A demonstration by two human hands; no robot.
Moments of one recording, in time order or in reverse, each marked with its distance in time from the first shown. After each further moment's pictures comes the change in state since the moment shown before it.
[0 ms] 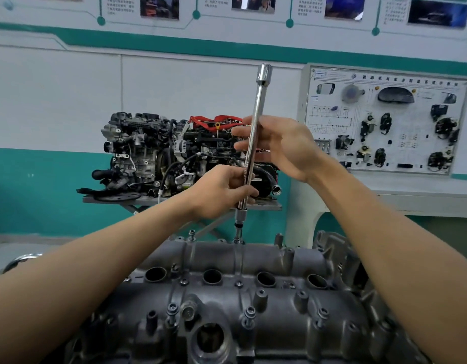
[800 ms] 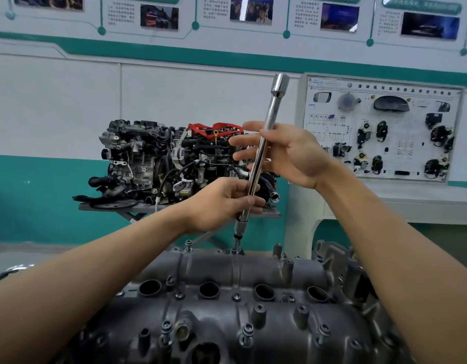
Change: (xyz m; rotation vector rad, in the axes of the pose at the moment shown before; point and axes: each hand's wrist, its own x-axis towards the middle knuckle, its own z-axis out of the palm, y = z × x) left_hand -0.002 0.004 0.005 -0.288 -0.152 -0.047; right_hand -0.004 -0.008 -0.014 0.044 -0.174 0.030
